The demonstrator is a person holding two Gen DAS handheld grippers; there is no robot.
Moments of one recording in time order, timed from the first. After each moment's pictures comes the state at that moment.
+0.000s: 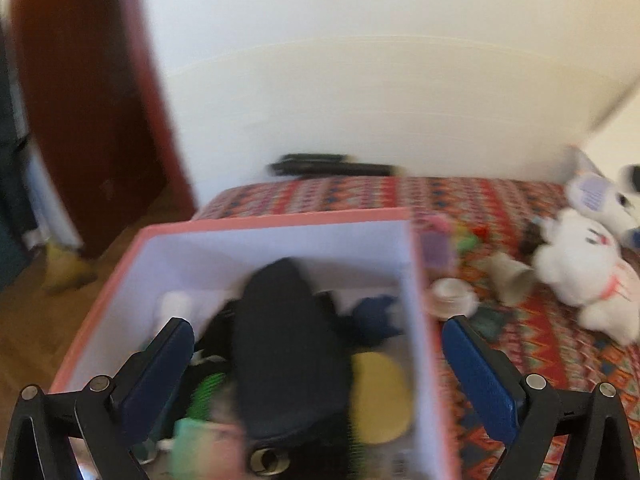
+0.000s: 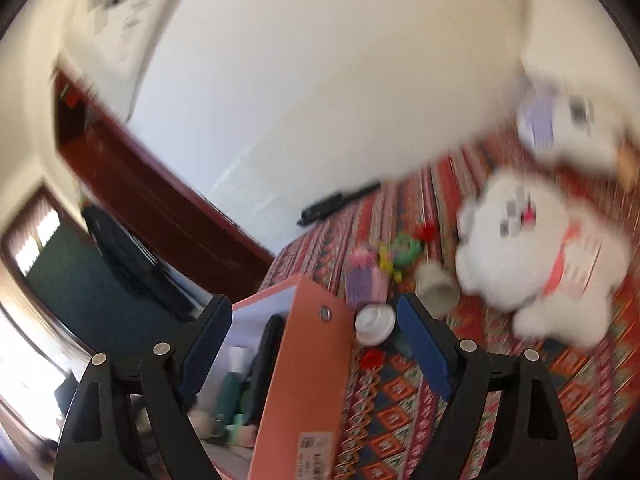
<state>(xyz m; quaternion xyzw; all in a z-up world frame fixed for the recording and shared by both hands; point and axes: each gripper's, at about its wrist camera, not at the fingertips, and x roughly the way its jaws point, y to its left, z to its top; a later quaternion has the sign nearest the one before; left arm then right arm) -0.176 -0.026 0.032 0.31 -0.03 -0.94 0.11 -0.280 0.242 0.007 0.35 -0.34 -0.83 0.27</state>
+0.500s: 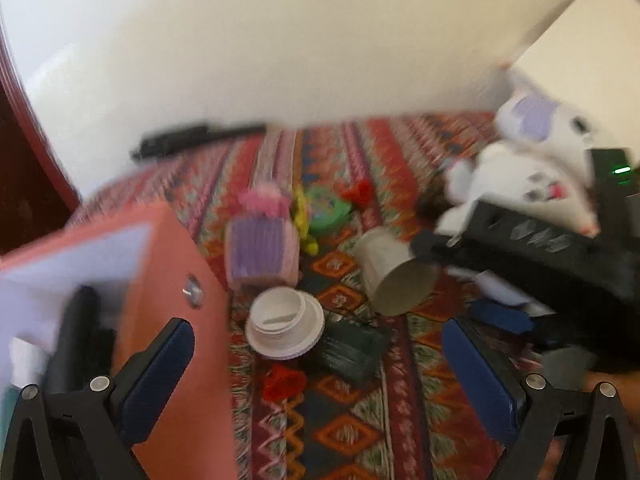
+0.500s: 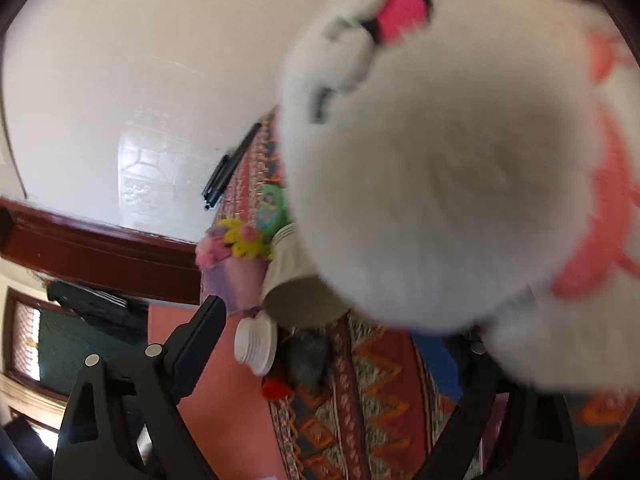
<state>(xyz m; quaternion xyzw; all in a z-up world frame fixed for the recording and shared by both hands) -0.329 0.083 -0.059 0.41 -0.05 -0.91 0.05 -0.395 0.260 -0.155 0.47 -0.44 -0.74 0.19</state>
